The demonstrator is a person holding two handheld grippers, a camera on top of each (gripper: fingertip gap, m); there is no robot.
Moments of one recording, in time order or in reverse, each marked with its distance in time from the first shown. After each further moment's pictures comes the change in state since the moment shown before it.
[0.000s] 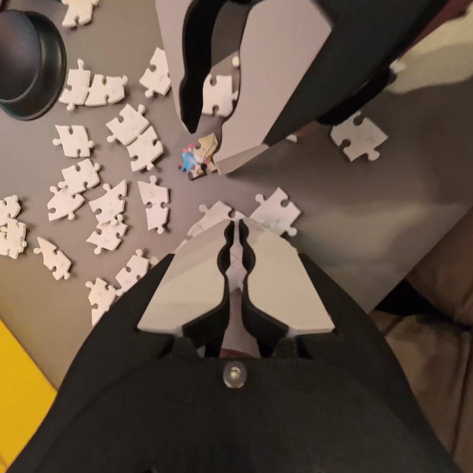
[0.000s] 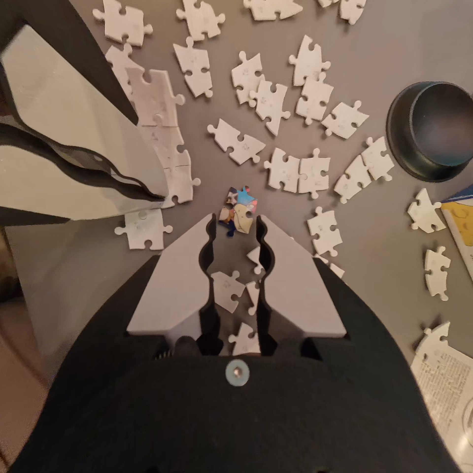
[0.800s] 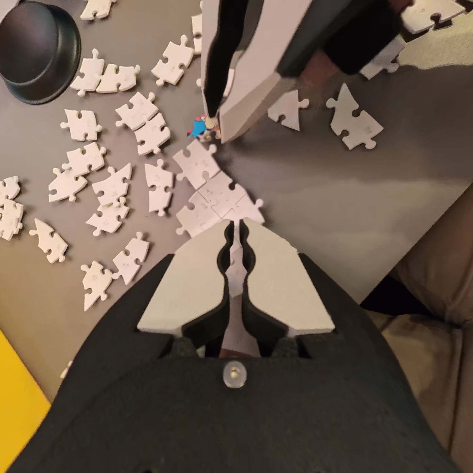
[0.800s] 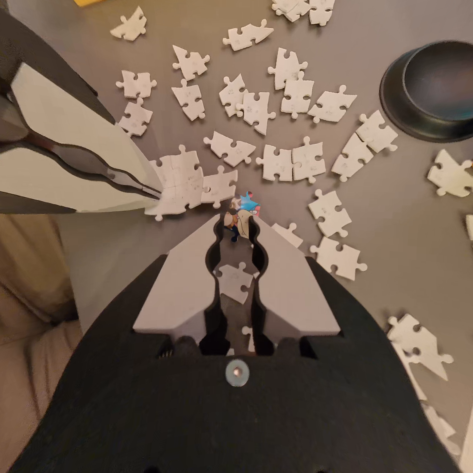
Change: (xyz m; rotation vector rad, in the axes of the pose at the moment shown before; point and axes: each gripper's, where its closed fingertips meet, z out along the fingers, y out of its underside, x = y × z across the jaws) left arm -0.001 0.009 -0.009 0.064 0.007 -0.049; right arm 0.001 0.001 -0.011 0.125 -0.098 0.209
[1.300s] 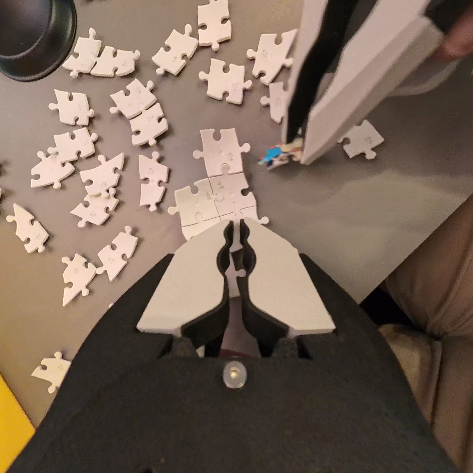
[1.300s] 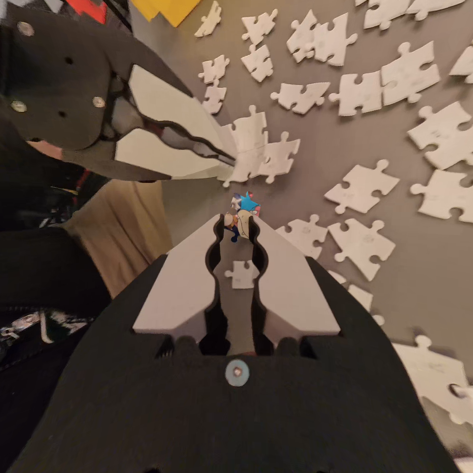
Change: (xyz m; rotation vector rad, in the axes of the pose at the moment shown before) left arm 0.004 0.001 0.004 -0.001 0.004 -0.082; right arm -0.050 0.024 -0.026 -0.004 -0.364 0.276
